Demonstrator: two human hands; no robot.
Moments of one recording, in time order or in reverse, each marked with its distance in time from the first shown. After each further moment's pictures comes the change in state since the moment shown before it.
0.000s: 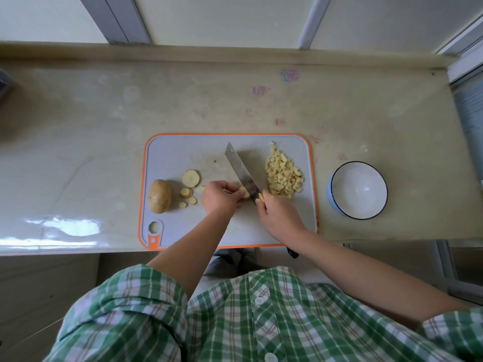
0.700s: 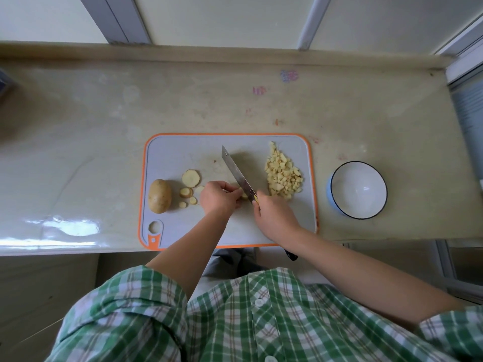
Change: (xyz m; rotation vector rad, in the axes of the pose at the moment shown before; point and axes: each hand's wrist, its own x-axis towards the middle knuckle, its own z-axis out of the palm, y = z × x) left_hand 0.001 -0.001 -0.001 0.037 0.029 -0.008; right_hand 0.000 -0.009 0.003 -0.049 -0.019 -0.012
